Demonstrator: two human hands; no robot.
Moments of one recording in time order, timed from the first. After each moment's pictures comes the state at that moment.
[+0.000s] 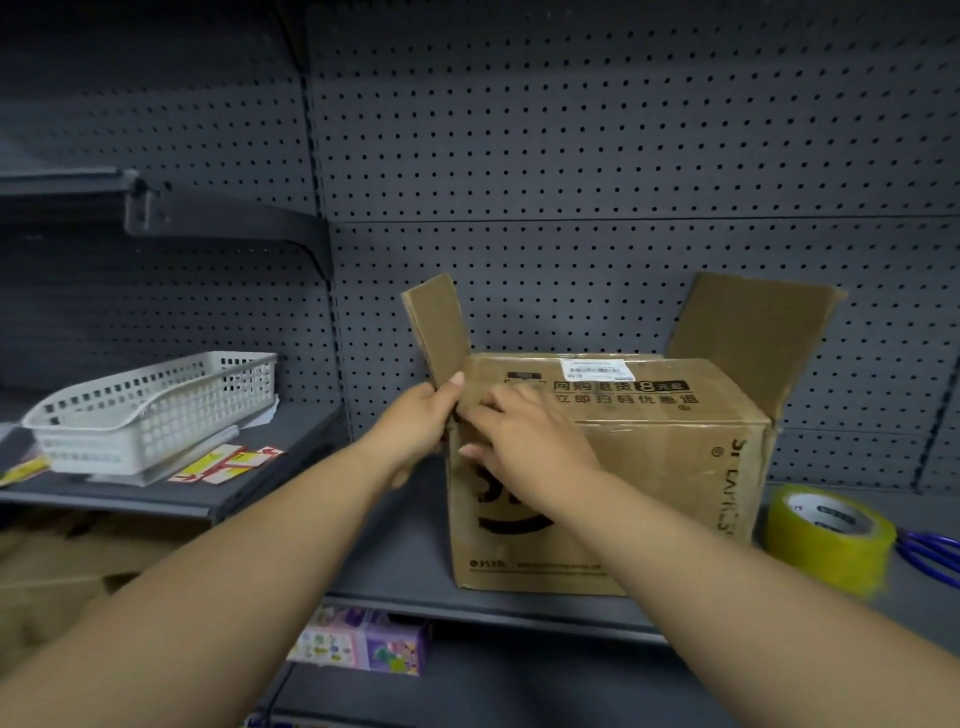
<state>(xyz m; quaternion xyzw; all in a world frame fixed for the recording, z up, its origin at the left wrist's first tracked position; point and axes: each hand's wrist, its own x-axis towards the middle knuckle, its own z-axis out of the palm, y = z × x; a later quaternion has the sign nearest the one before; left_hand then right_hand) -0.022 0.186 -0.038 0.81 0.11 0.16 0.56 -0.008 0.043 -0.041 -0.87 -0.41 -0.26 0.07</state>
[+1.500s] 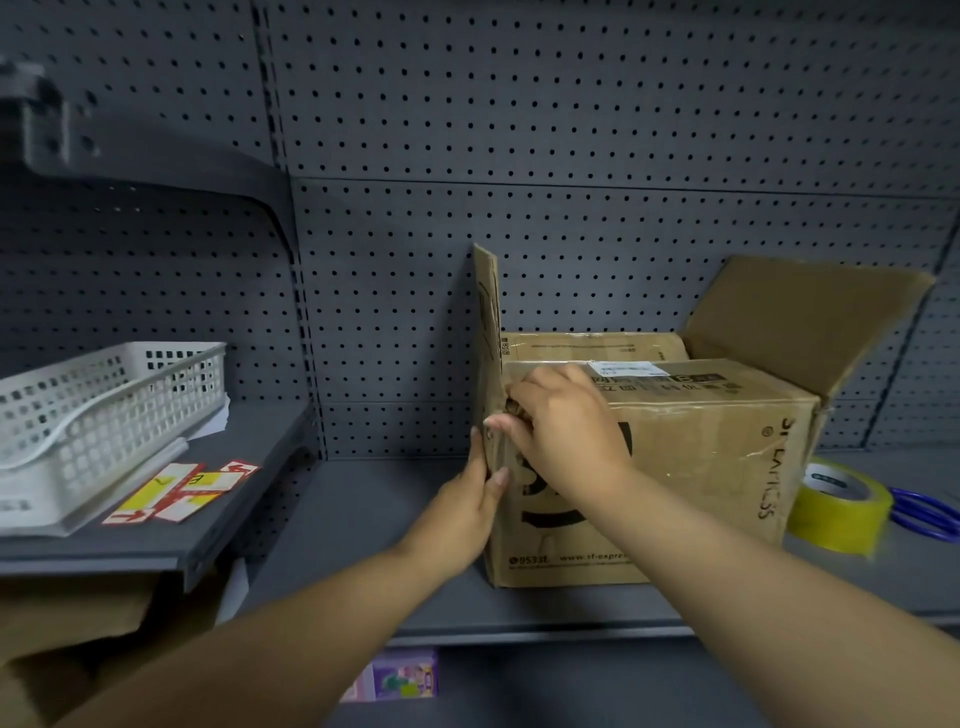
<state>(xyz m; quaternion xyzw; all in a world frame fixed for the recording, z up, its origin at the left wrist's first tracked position) -0.001 0.217 -0.133 0.90 -0.10 0.10 0.40 0.013 0.087 -0.057 -0.87 -0.28 -0.38 0.14</state>
